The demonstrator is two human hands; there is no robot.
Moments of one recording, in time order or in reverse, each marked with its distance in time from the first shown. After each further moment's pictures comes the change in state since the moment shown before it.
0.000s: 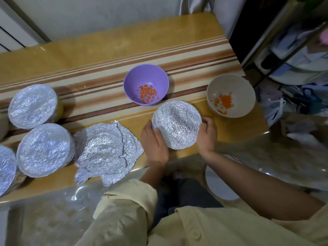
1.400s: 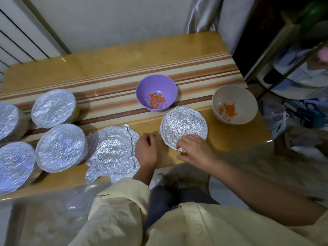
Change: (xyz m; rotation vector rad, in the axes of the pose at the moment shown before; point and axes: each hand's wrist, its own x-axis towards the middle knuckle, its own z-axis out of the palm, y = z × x) left_hand 0.015 -0.013 -0.050 0.060 -0.026 -0.210; right_hand -0.027 -0.007 -0.007 -0.676 -0.559 -1.186
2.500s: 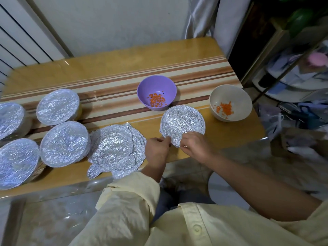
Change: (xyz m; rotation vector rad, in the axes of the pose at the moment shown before) left_hand -0.027 0.020 0.011 -0.123 -0.218 -0.351; right_hand -0.002 -0.009 -0.006 0.019 -0.043 0.074
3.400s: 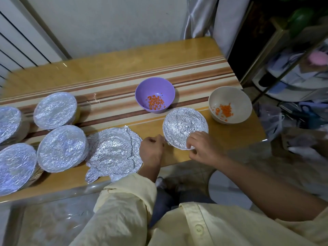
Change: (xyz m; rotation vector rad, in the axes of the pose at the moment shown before) left_hand 0.004 0.010 -0.009 -0.053 0.110 0.046; right_hand -0.012 0.027 -0.007 0.045 0.033 0.008
